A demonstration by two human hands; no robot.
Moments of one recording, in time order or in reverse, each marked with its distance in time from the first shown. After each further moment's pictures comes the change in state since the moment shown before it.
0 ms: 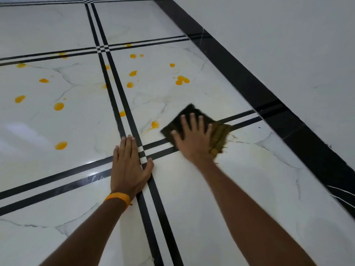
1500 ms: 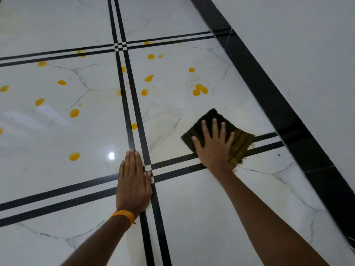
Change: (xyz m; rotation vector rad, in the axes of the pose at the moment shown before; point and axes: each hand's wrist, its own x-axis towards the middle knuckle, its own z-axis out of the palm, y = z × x) left_hand 0.008 0.003 -0.005 -0.015 -0.079 -0.135; right_hand 0.067 0.030 -0.007 -0.039 -0.057 -0.040
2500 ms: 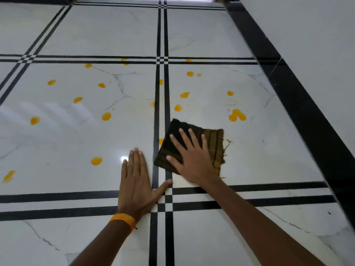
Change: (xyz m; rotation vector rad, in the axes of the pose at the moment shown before) left_hand 0.048 -0.033 -0.010 0.101 0.048 -0.154; right_hand 0.043 -0.125 0.016 -0.027 -0.020 -0.647
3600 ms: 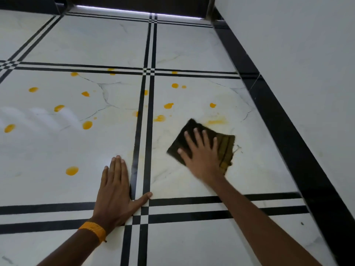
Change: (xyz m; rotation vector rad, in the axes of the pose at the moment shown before) left_hand 0.010 -0.006 0.006 0.101 -0.017 0.079; right_hand 0.009 0.087 -0.018 0.001 0.041 0.256
